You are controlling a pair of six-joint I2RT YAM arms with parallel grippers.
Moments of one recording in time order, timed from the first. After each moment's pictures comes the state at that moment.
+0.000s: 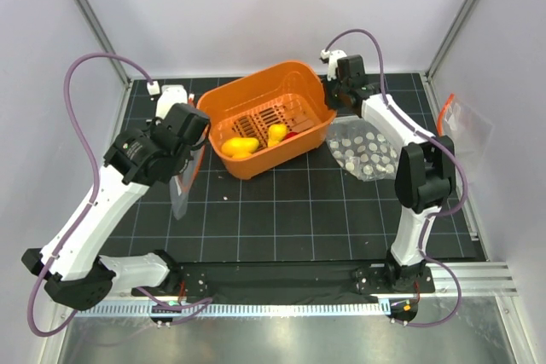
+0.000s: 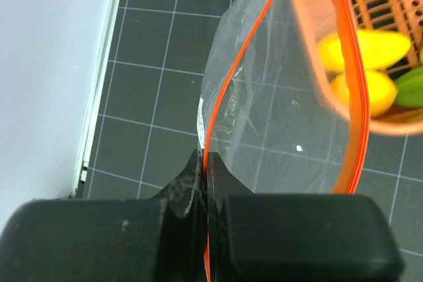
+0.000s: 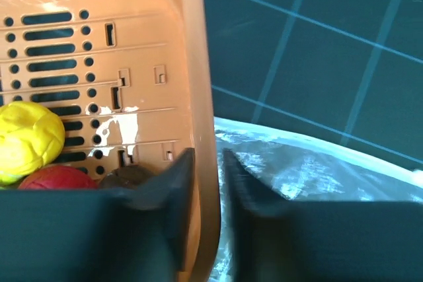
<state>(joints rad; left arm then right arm) -0.69 1.20 1.60 -1.35 -0.79 -0.52 0.29 1.90 1.62 -0.38 -0.02 -0.08</state>
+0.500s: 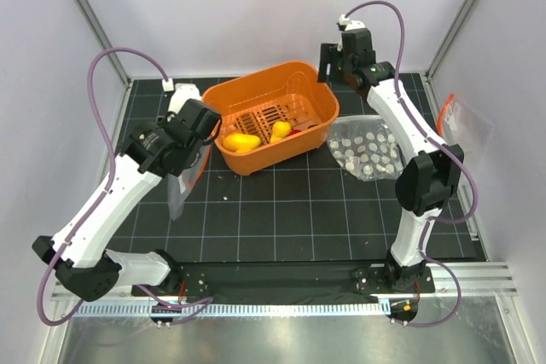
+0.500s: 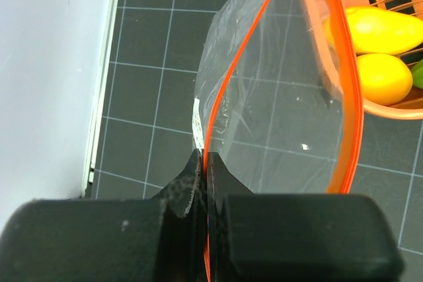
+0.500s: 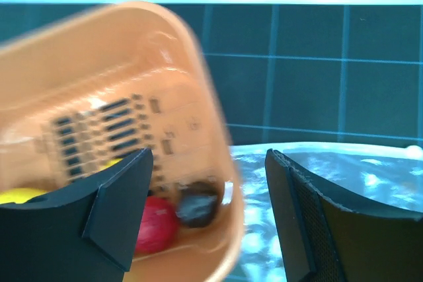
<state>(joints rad) -0.68 1.26 1.60 -1.33 -0.78 -0.49 0.30 1.89 1.86 -0.53 0.12 0.19</state>
